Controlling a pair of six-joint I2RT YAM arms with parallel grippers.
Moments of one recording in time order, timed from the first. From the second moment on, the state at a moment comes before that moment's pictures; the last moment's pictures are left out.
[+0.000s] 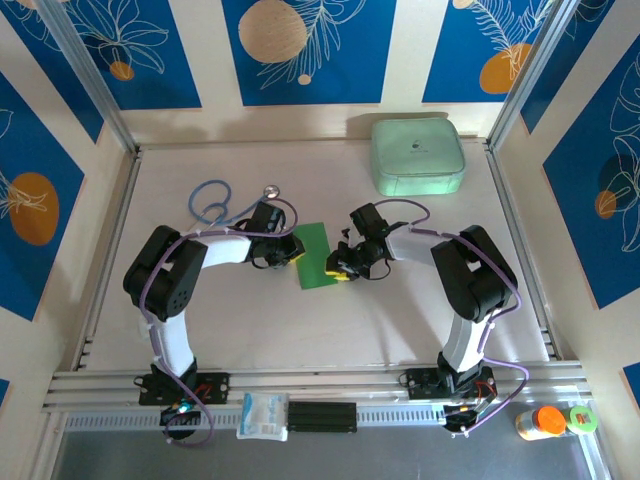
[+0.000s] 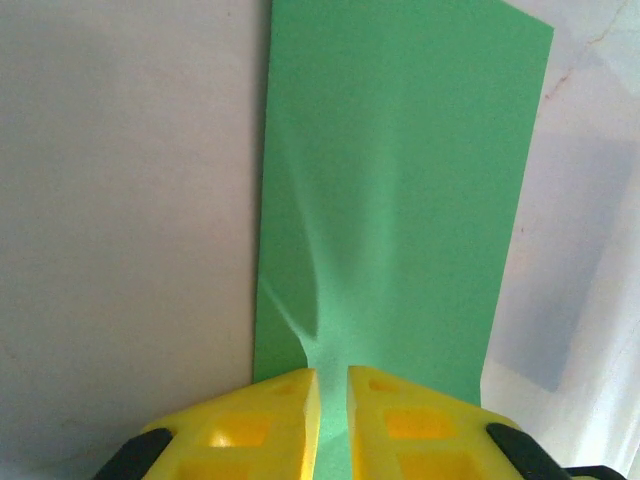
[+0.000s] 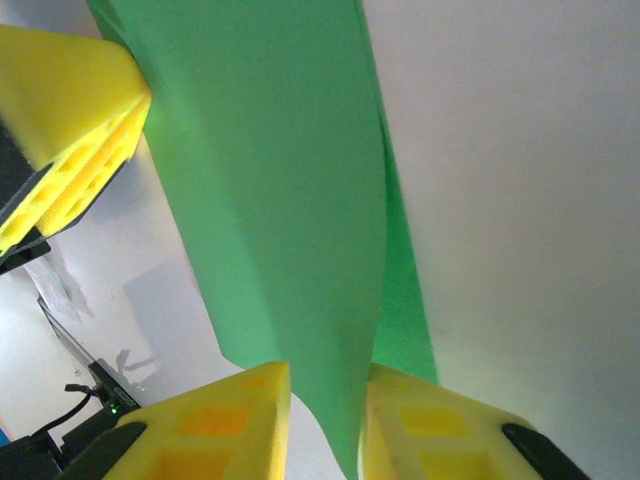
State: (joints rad) left arm -0.51 1.88 0.99 -0.08 0.36 -0.94; right arm 0.51 1.80 0.97 -0.34 -0.60 0.76
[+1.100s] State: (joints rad) left arm -0.50 1.95 1.10 -0.12 0.40 -0.81; right arm 0.50 1.72 0.96 -0.40 -0.58 0.77
